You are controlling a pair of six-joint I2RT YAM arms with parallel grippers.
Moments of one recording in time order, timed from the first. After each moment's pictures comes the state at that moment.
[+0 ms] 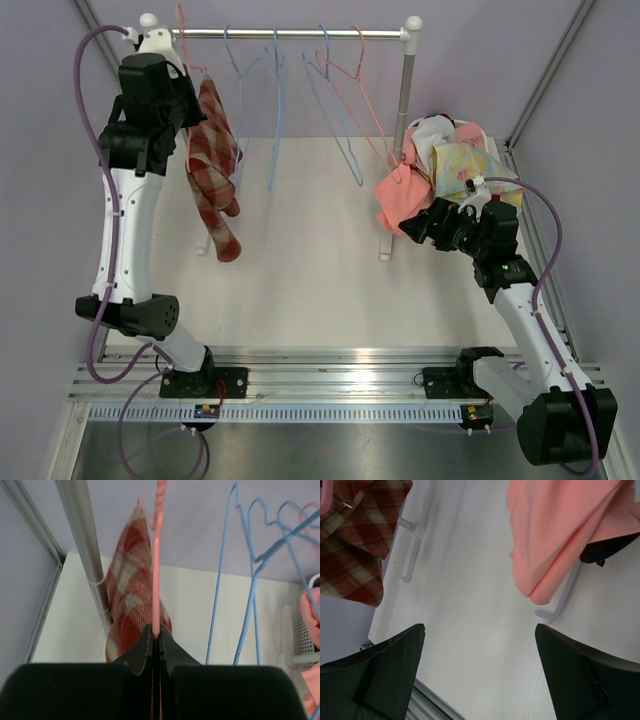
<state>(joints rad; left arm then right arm) -0.14 1.62 2.17 -0.86 -0.16 -0.20 0.08 0.94 0.72 -0.16 -0.49 0.53</state>
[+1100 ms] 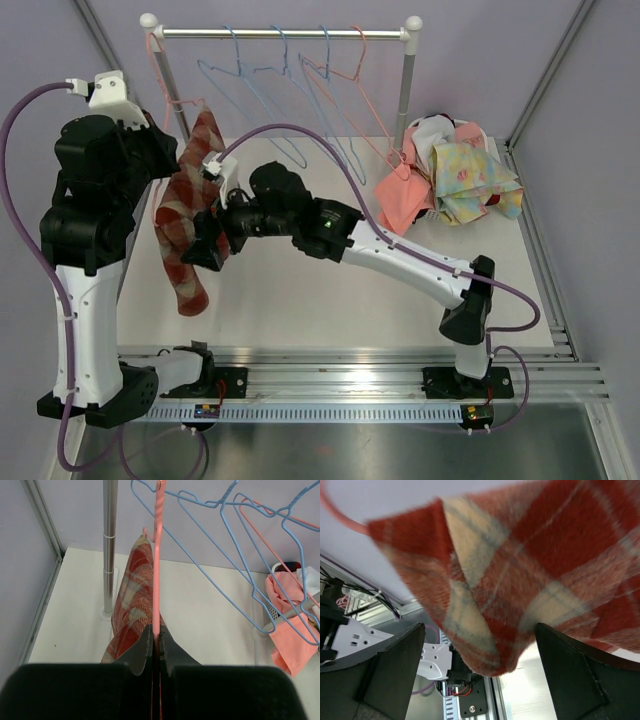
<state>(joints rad) -0.17 1.20 1.94 -0.95 -0.13 -0.22 1.14 1.89 2.06 -0.30 -0.32 0.31</state>
